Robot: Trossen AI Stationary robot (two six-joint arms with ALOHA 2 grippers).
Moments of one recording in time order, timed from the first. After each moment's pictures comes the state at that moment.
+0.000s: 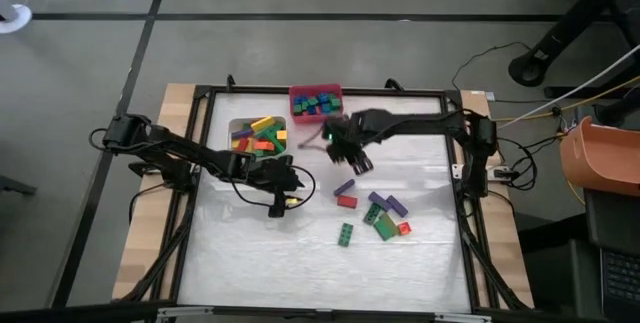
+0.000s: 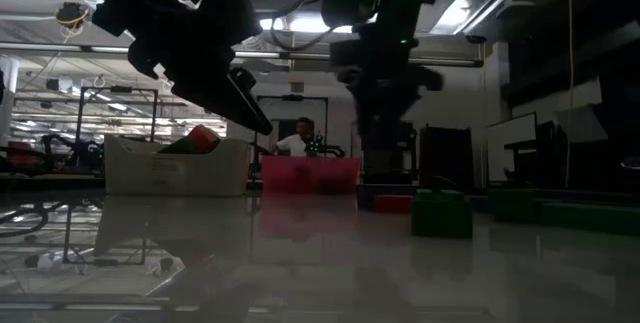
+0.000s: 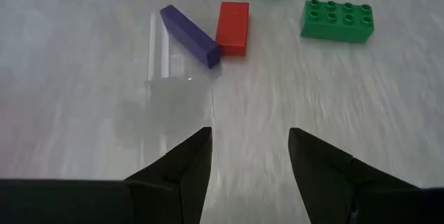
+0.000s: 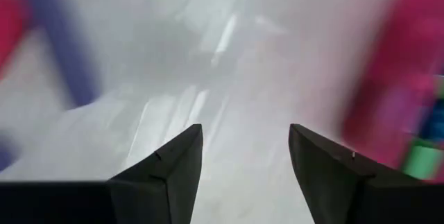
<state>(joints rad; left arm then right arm) -0.11 1.45 0.68 0.07 -0.06 0.02 -0.17 1.90 1.55 -0.95 0.11 -0.66</state>
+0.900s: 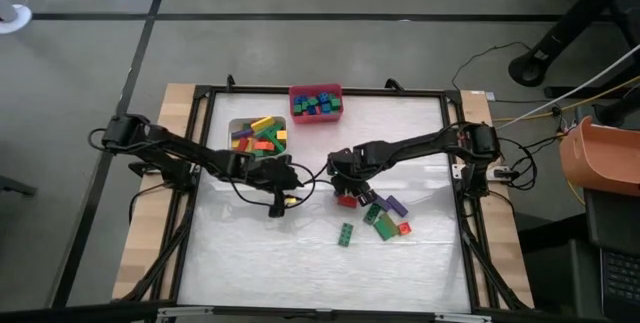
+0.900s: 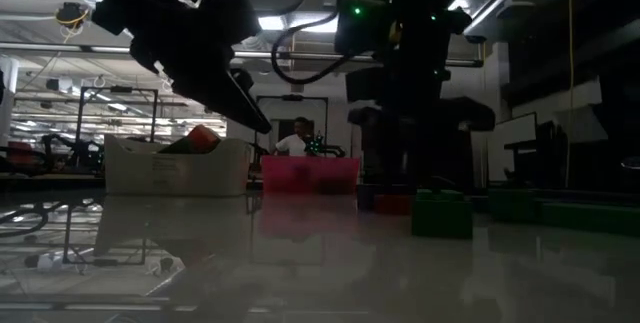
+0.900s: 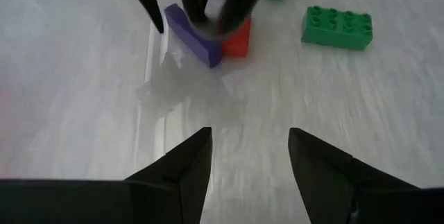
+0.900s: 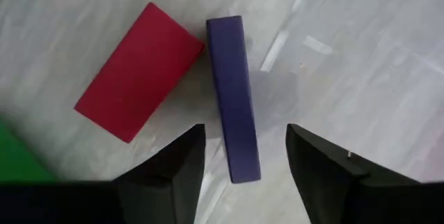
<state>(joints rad) -0.11 1.44 0.68 0.06 -0.06 -0.03 -0.01 1.90 1.27 -0.69 -0.02 -0.53</state>
